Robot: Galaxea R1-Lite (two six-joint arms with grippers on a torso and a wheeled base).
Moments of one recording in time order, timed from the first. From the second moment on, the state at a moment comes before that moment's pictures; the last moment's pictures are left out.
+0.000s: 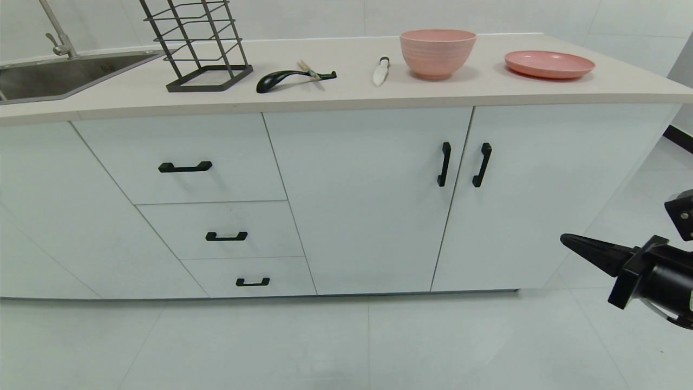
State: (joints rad) left arm 0.00 0.00 0.00 0.00 -0.04 0.02; right arm 0.07 1.45 -0.28 -1.11 0.46 -0.06
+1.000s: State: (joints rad) left arm 0.00 0.00 0.00 0.00 -0.04 0.03; right arm 0.05 1.80 -0.57 -1.20 0.47 -0.06
